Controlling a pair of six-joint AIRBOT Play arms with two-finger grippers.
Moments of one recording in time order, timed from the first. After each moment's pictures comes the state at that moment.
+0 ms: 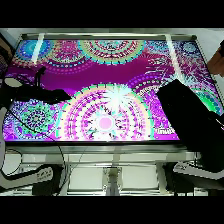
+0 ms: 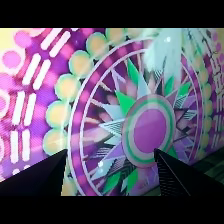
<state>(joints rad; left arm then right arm) 0.22 -1.33 1.10 0.84 -1.26 -1.06 -0.71 -1.35 1.20 -1.67 1.75 1.73</state>
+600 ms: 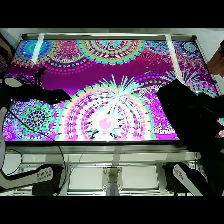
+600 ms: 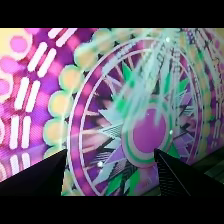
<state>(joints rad) 0.22 -1.33 1.10 0.84 -1.26 -1.06 -0.33 -0.93 1.20 -1.32 1.61 1.65</state>
